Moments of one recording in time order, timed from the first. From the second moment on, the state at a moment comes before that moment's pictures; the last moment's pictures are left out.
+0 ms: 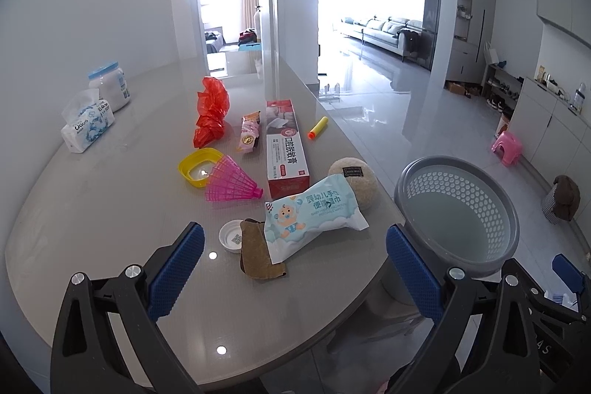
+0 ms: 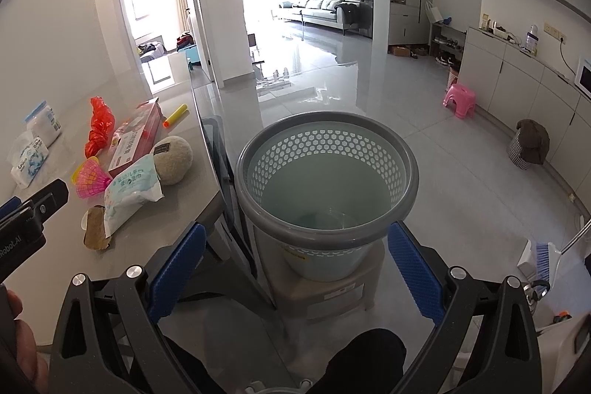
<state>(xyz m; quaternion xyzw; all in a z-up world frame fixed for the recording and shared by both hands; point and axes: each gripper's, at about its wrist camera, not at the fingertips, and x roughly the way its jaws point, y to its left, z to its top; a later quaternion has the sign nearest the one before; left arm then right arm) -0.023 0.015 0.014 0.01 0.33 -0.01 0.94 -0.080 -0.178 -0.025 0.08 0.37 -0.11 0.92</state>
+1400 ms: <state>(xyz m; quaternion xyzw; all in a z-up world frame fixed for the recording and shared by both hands) -0.026 0.013 0.013 0.02 0.34 -0.01 0.94 -0.077 -0.176 -0.031 0.08 0.37 -0.10 0.92</state>
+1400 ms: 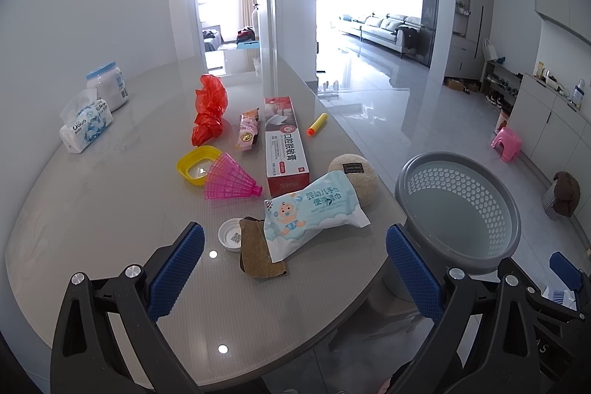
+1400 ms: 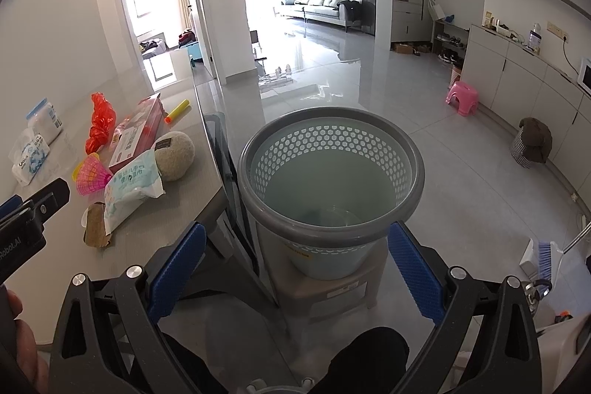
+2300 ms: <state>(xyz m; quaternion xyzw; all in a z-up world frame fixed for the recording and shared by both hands) 0.013 0.094 -0.038 0.02 0.39 0.06 0.92 -0.028 -0.131 -0.064 0.07 0.41 0.01 0.91</state>
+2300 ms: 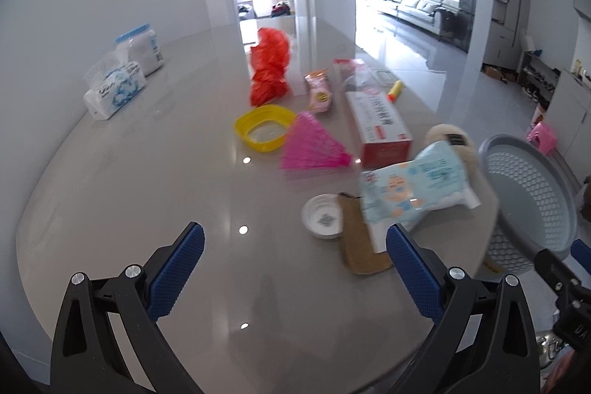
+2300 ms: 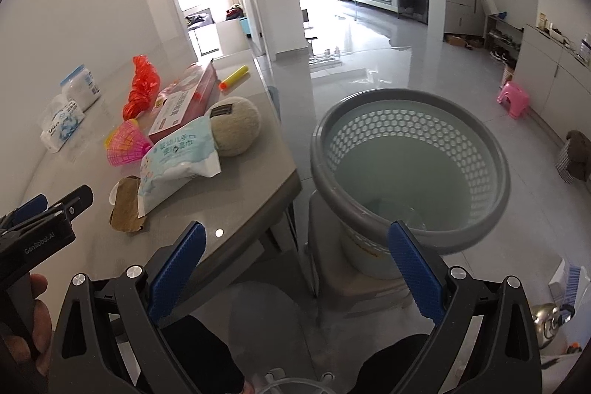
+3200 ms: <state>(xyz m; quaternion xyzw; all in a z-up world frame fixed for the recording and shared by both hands) 0.036 0.138 -0.060 -0.01 0.42 0.09 0.90 0.043 -0.079 -0.081 0.05 0.42 0.07 0.90</state>
